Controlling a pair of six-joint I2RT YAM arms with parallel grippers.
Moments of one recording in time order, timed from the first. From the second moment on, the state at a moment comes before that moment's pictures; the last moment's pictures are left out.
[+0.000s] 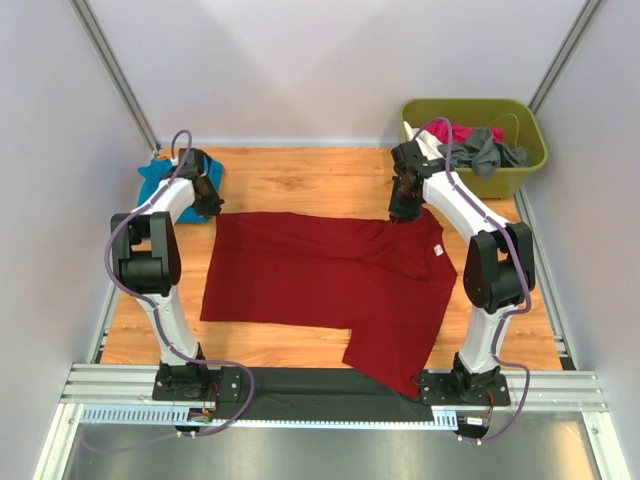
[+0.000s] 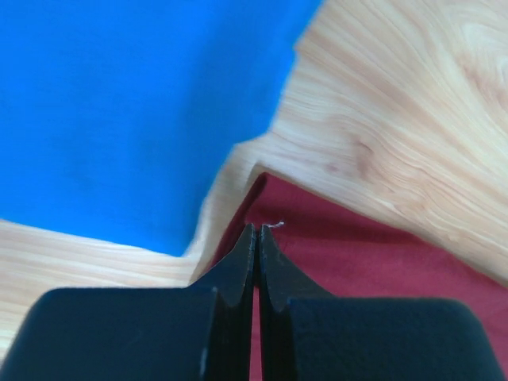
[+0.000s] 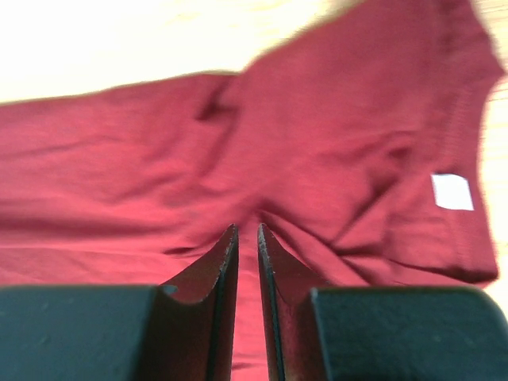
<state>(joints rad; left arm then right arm) 0.03 1.97 1.46 -0.52 -0.03 -0.46 0.31 1.90 1.61 -0.87 0.09 0.51</state>
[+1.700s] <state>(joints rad) 0.05 1.78 1.11 -0.43 -0.09 -0.61 0.31 1.86 1.50 -0.87 0.13 0.53</state>
